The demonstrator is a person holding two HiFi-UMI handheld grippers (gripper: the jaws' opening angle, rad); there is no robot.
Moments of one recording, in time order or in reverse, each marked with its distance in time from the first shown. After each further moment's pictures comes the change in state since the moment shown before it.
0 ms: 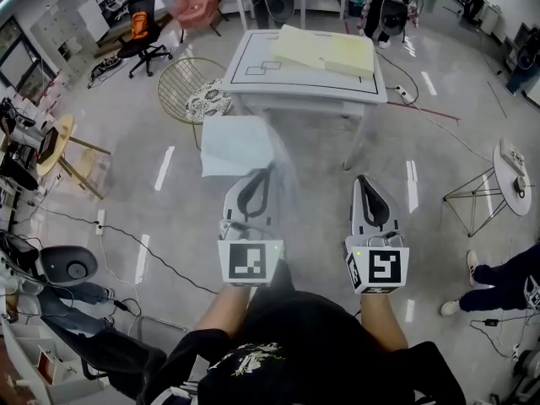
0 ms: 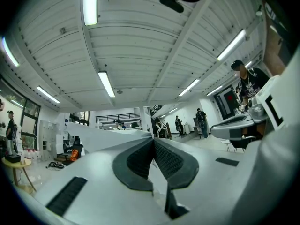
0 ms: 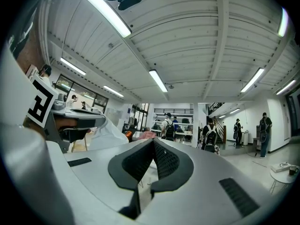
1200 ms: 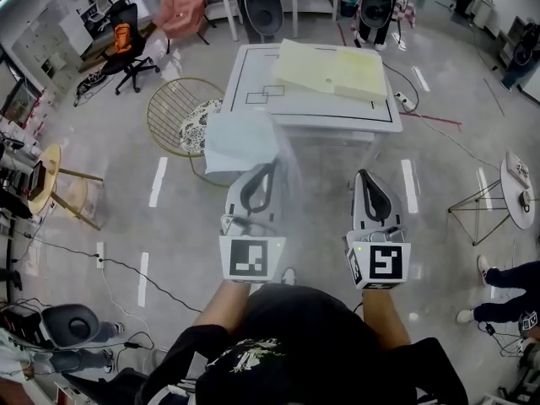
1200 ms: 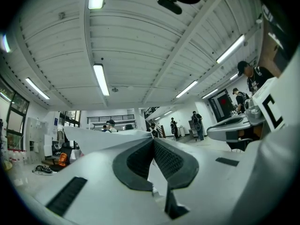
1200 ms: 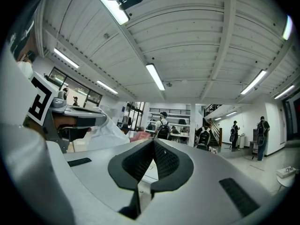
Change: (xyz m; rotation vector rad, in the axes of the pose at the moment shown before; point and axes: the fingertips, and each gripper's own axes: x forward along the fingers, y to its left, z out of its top) left arm 0.154 0.104 -0.017 -0.004 -0.035 -0.101; right arm 0.182 -0.007 0.001 -0.035 -0.003 -0.067
